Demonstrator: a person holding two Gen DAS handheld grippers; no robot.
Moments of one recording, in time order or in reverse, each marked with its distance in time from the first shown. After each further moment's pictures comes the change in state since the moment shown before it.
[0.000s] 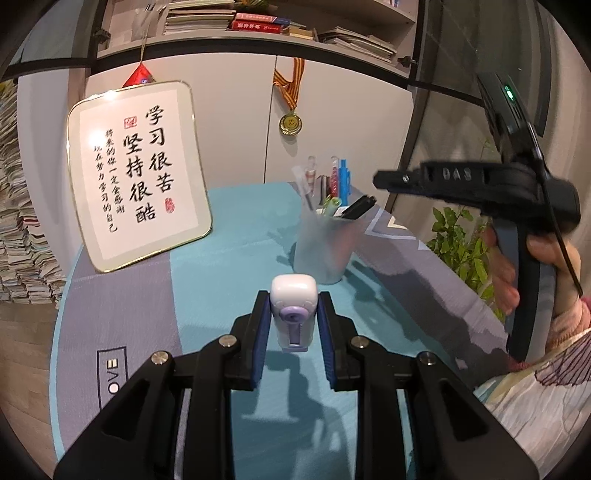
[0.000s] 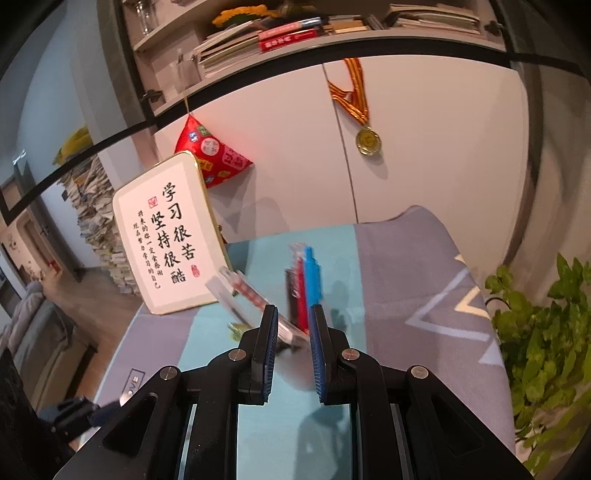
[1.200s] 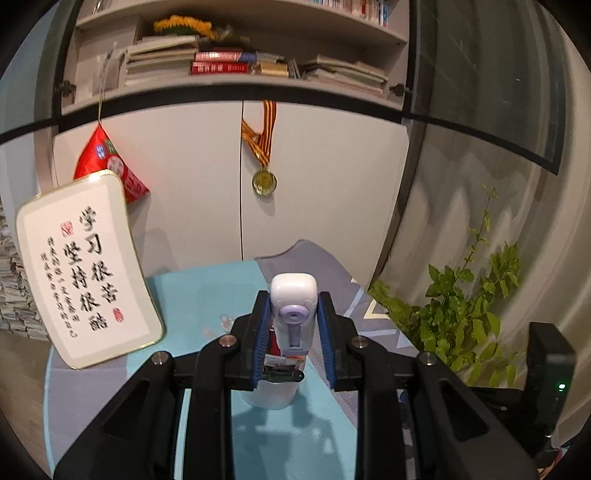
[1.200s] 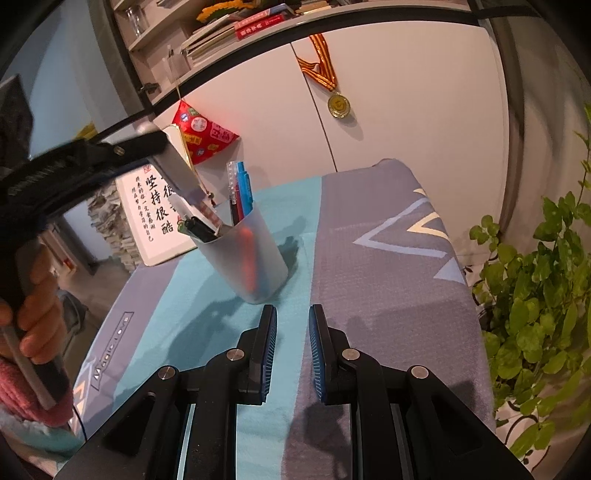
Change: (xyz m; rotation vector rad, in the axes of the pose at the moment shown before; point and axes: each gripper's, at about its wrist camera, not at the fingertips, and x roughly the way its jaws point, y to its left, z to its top) left arm 0.053 -0.068 0.110 0.014 -0.095 0.024; right arm -0.028 -0.068 -0.075 0.035 0.053 0.060
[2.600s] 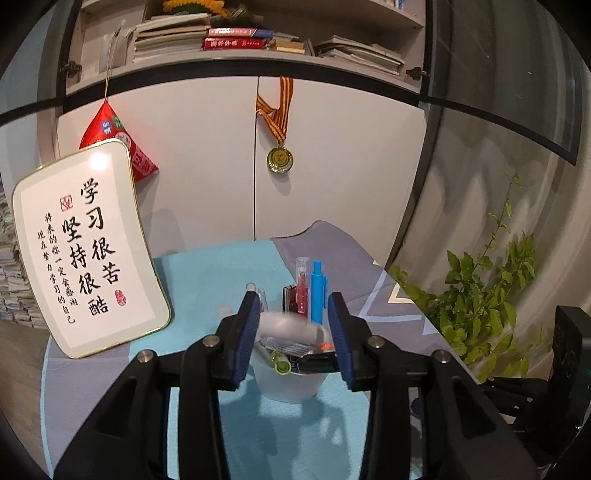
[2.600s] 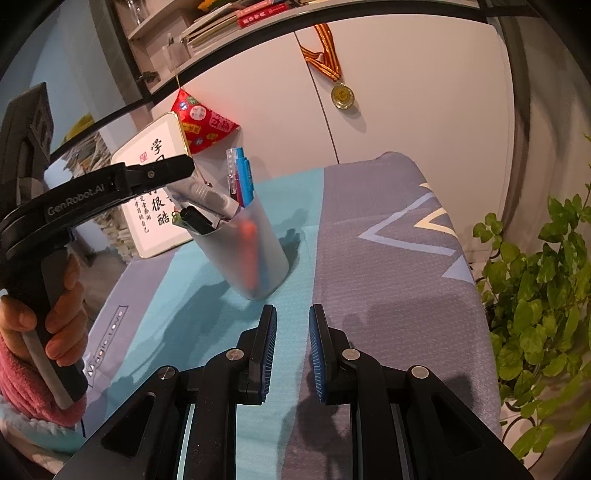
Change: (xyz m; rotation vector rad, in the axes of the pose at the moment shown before) left arm 0.018 0.022 -0.013 0.000 0.039 0.030; right arm 0.013 0.005 0.002 -0.021 0.038 -0.011
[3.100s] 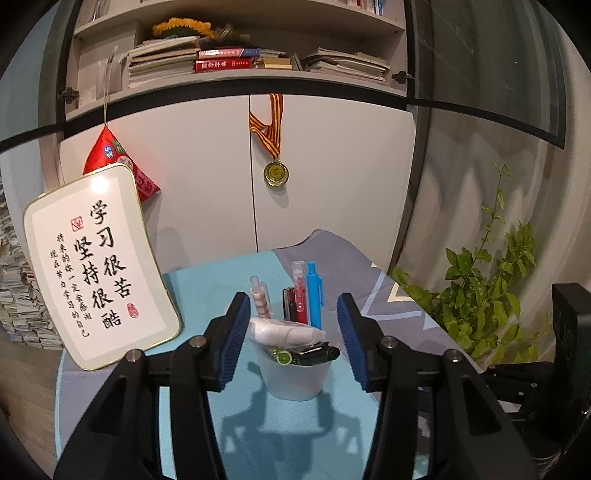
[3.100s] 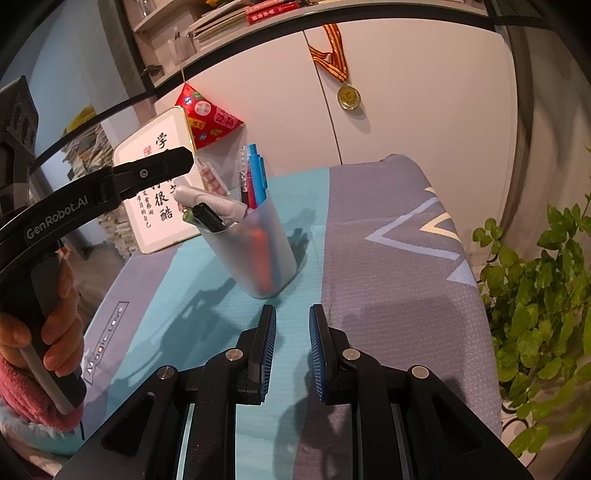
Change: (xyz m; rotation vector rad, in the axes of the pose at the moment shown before) left arm -0.018 -0.006 -0.008 0.069 -0.056 0.026; right arm -0.001 0.013 0.003 -0.027 0.009 -0.018
